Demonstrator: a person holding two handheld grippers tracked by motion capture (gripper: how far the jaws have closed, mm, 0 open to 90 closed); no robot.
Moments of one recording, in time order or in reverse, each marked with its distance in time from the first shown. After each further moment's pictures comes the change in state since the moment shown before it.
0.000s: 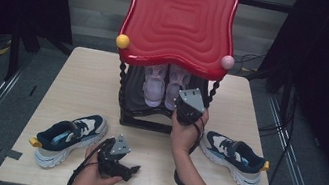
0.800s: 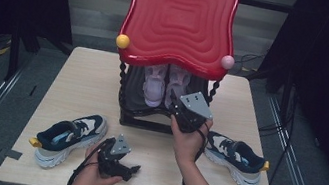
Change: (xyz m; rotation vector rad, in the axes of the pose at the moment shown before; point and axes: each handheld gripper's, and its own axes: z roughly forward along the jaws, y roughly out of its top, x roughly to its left) left arm 0.000 0.000 0.000 0.005 0.000 -0.003; right arm -0.002 0.018 -0.039 -0.052 0.163 0.010
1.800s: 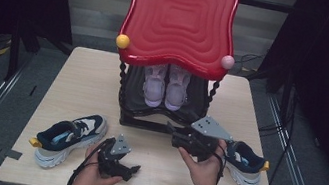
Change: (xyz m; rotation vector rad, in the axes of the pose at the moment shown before) left arm 0.000 0.000 0.000 -0.003 0.001 -0.004; right arm -0.019 -0.031 -0.057 0.094 0.306 0.029
